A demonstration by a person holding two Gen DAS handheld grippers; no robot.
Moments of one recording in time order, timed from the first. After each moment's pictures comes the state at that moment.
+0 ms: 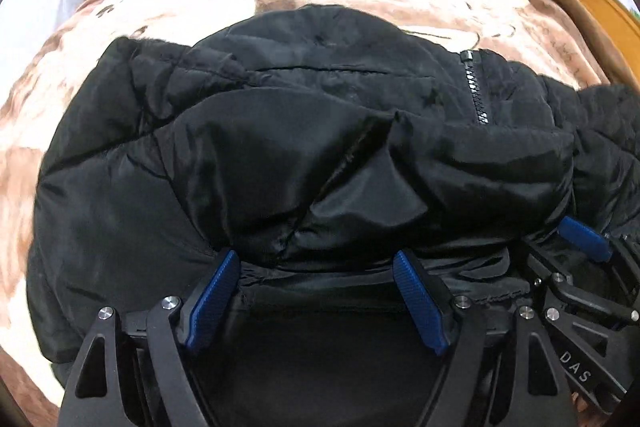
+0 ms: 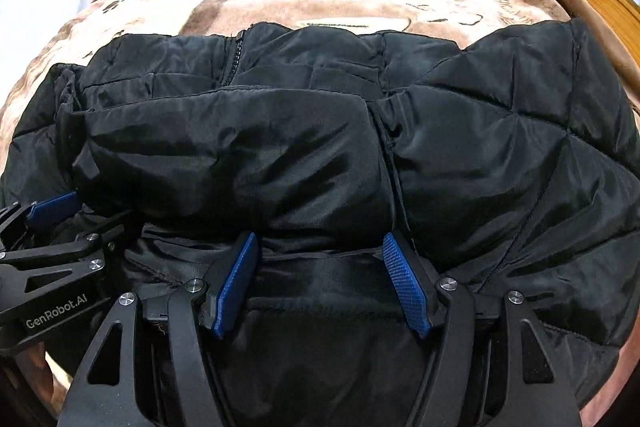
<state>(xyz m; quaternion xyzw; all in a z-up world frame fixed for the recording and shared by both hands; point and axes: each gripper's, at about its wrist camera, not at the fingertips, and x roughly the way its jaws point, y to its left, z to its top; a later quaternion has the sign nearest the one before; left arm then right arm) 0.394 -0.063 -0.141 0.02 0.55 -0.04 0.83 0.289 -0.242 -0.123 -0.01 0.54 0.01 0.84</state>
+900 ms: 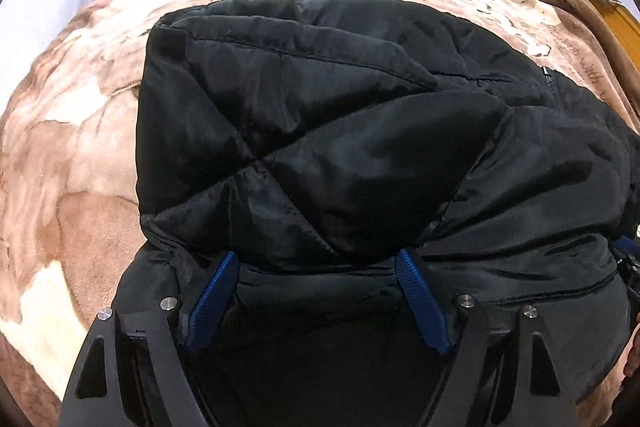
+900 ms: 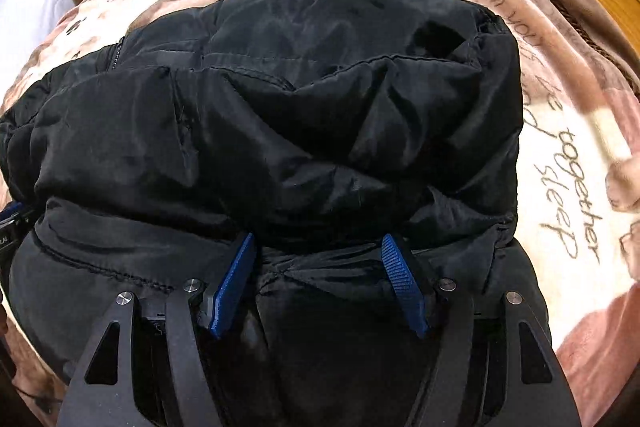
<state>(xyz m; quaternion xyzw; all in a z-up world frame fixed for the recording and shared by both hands) 0.404 0.002 -0.148 0.00 0.55 0.00 0.83 0.262 -0.328 -0.122 0.02 0.56 -0.03 0.83</state>
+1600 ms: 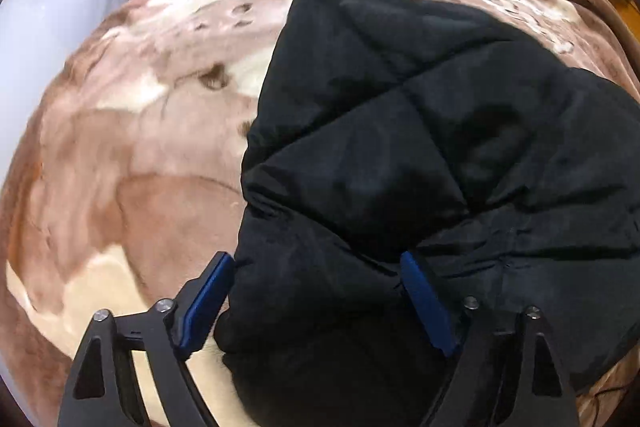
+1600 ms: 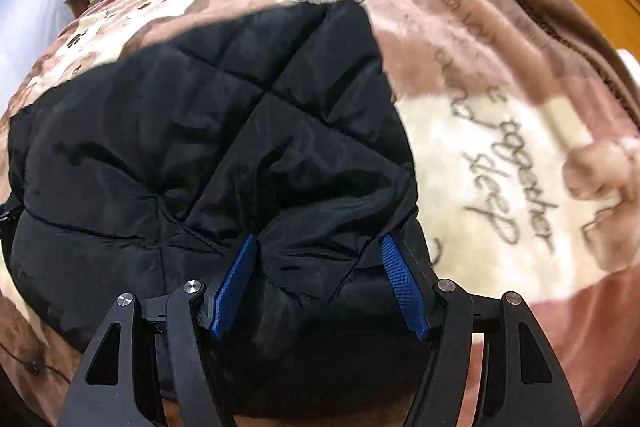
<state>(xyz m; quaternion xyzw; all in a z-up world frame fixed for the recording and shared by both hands) 0.374 0.042 -0.138 0.02 0.55 0.05 0.83 0.250 -0.365 -0.105 0.02 0.54 -0.04 0.84</state>
